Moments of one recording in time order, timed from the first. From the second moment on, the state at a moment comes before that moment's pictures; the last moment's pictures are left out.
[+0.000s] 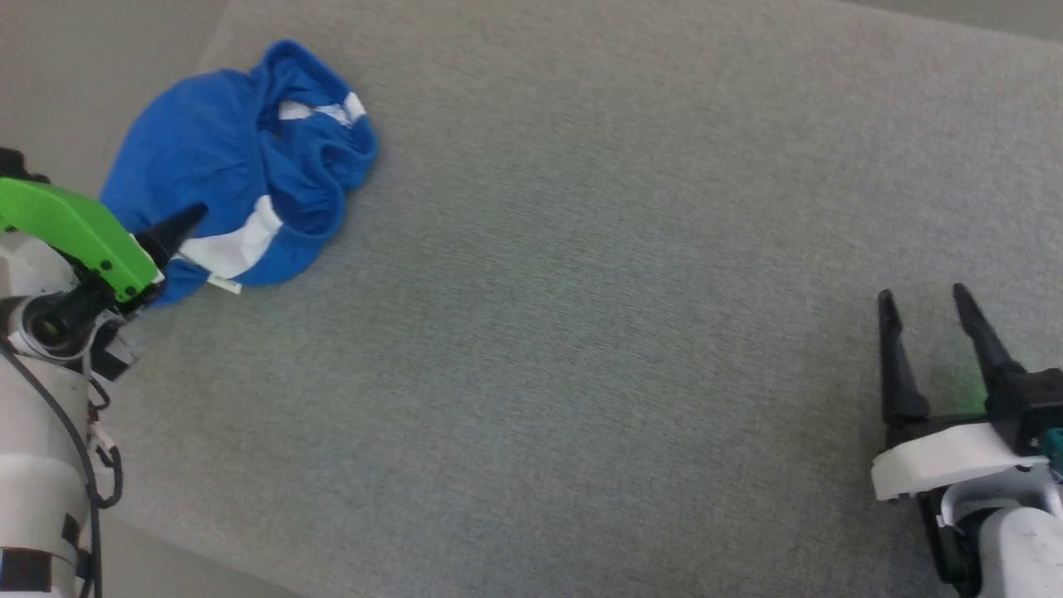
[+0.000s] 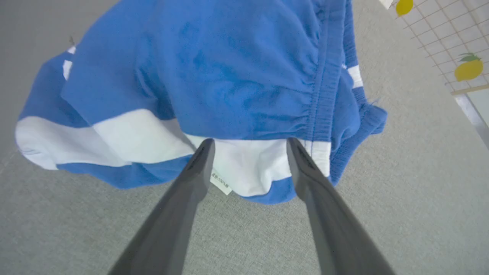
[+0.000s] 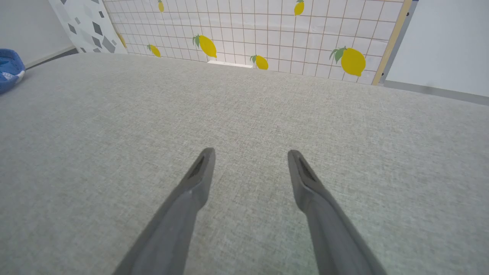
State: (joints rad) left arm -0.78 0.46 -0.08 0.76 -0.96 -0.12 0.55; right arm -0.10 -0.05 -0.15 0.03 -0.05 0.13 -0.15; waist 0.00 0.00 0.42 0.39
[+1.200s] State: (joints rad) left arm -1.01 0.54 -0.30 0.47 -1.03 -0.12 0.15; right arm -0.08 -0.05 -0.08 0.21 0.10 0.13 -0.24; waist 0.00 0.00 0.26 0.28
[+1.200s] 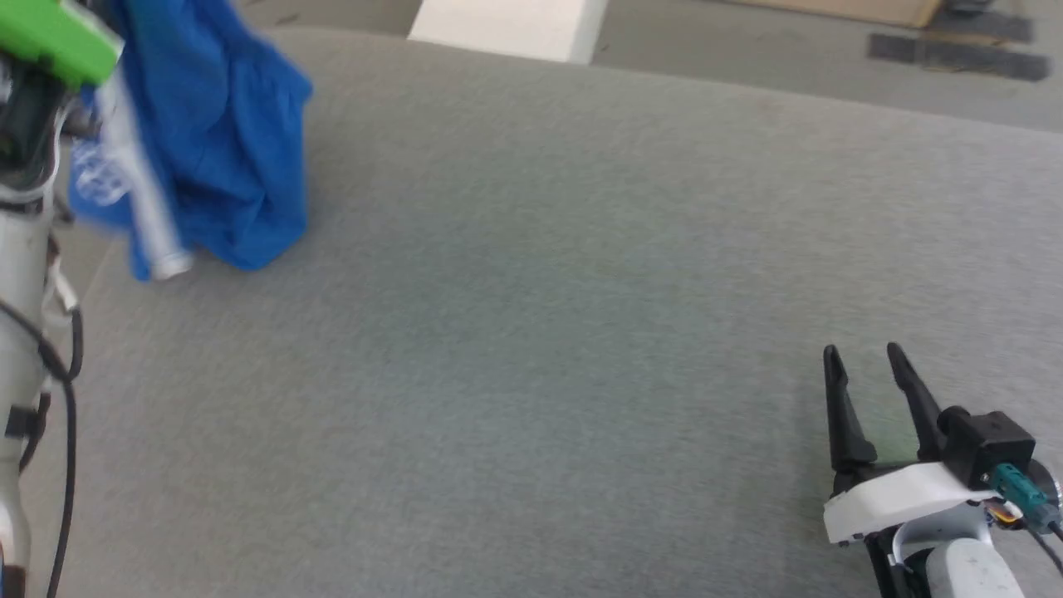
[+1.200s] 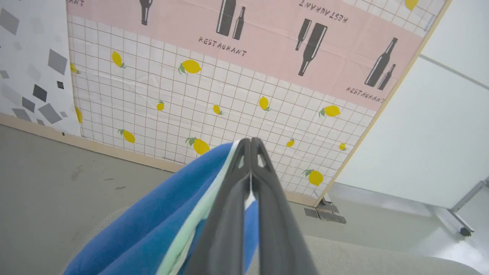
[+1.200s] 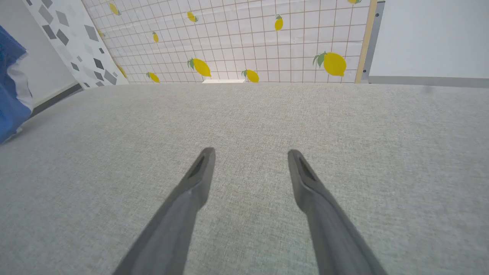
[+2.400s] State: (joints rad) left arm -0.52 0.20 -0.56 0.44 -1.21 -0.07 0.18; right arm -0.01 -0.05 -0.08 0.26 0.18 0.13 -0.26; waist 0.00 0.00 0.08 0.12
